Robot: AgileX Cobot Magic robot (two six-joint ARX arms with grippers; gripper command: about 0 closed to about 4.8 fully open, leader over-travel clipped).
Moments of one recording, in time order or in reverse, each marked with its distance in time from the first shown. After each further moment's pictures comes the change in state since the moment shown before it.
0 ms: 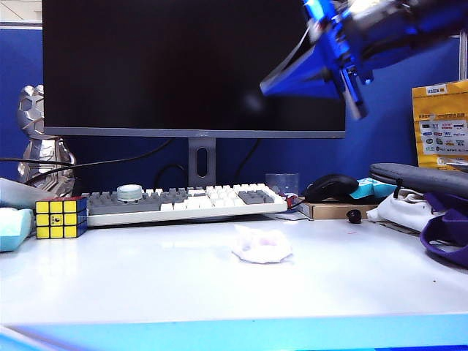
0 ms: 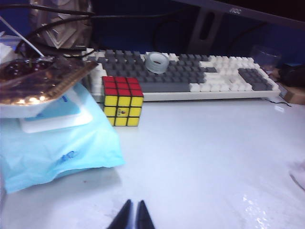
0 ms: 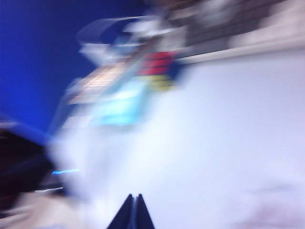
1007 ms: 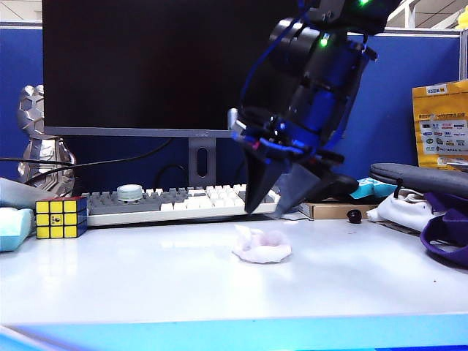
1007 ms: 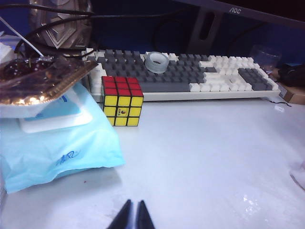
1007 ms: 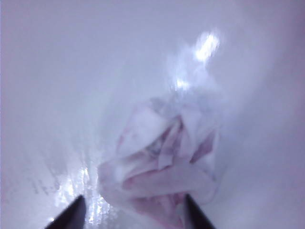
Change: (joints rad) left arm 0.000 0.000 0.000 0.000 0.000 0.000; right arm 0.195 0.375 0.365 -0.661 0.524 -0.473
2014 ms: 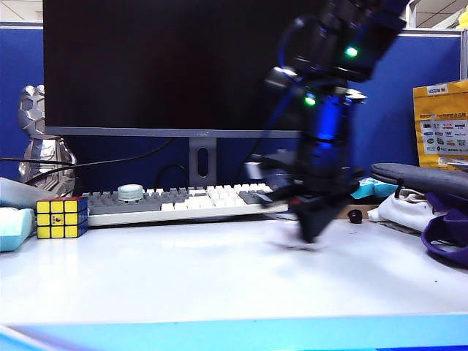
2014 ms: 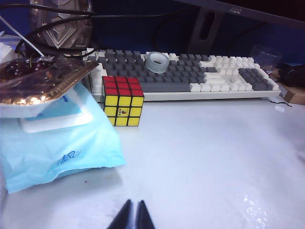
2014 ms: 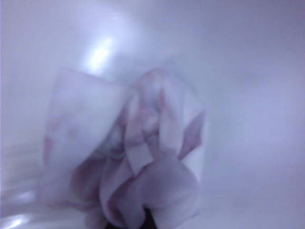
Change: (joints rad) left arm 0.000 0.000 0.000 0.000 0.000 0.000; right arm -0.045 0.135 0.015 0.070 0.380 -0.053
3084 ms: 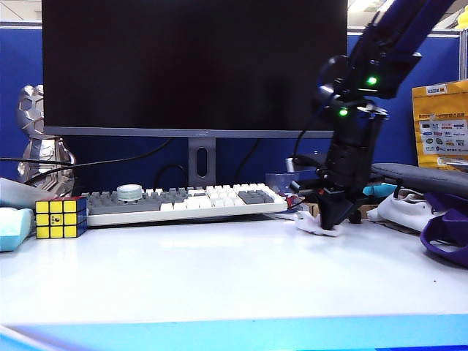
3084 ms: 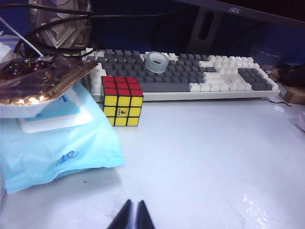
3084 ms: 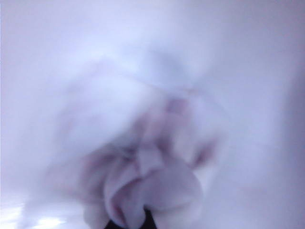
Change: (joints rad) left arm 0.000 0.000 0.000 0.000 0.000 0.000; right arm -0.216 0.185 0.284 -0.065 -0.125 -0.069
